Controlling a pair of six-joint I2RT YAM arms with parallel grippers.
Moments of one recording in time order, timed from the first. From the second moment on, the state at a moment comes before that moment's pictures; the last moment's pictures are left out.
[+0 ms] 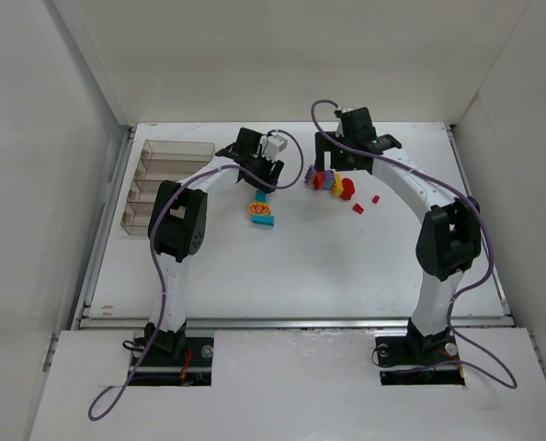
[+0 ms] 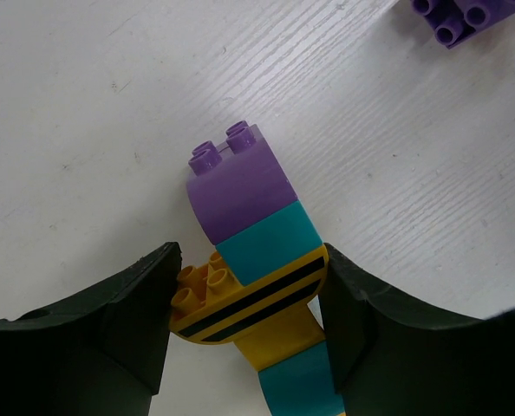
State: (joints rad) left arm -0.40 2.18 1.70 -0.41 0.25 0.19; right arm 0.37 1.91 1.70 -0.57 0.03 0.25
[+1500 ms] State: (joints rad) left arm -0.36 1.75 1.80 -0.82 1.24 0.75; right arm 0.31 1.55 1.68 -0.46 -1.01 -0.21
